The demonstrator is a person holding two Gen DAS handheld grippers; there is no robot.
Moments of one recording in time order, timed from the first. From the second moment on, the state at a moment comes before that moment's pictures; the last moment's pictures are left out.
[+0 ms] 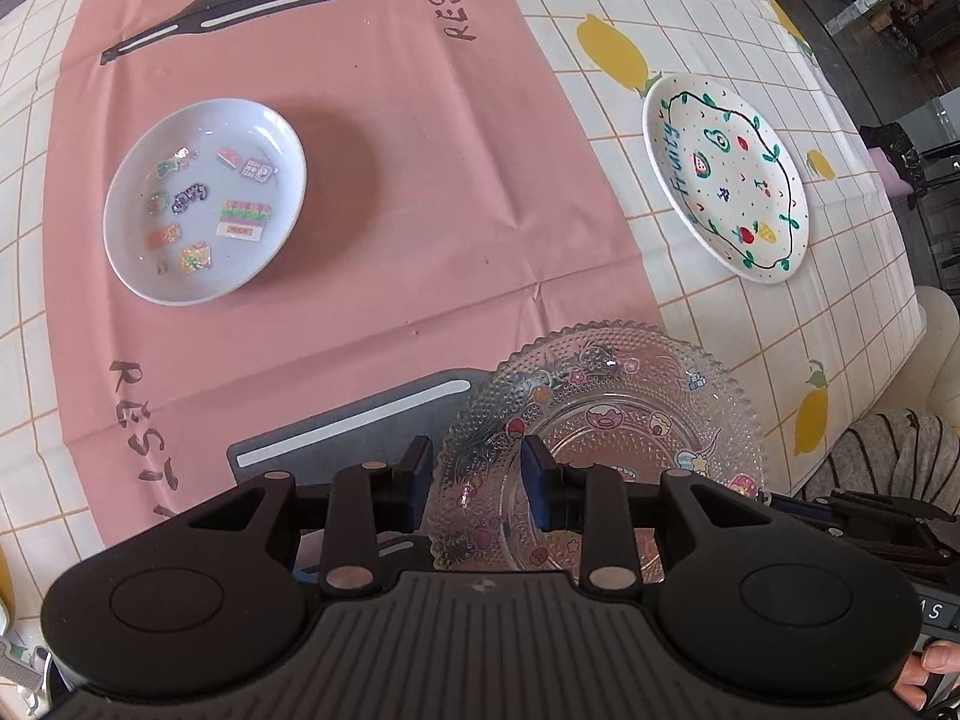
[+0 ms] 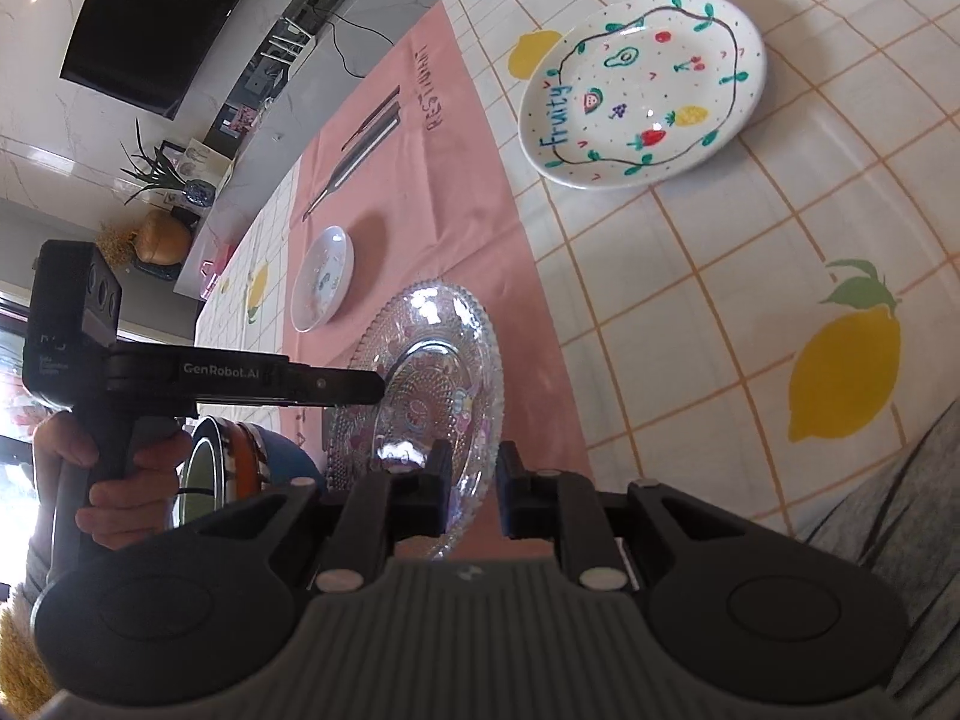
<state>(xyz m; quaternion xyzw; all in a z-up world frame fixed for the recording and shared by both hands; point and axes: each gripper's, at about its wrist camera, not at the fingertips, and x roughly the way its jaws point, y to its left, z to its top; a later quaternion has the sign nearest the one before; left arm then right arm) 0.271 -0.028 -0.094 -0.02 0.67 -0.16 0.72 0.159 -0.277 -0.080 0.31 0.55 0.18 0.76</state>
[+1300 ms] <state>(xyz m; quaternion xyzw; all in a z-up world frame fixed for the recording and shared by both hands) 0.262 -0.049 -0.099 0.04 0.65 -0.13 0.75 0.164 -0.235 -0.086 0.18 0.58 0.17 0.77</state>
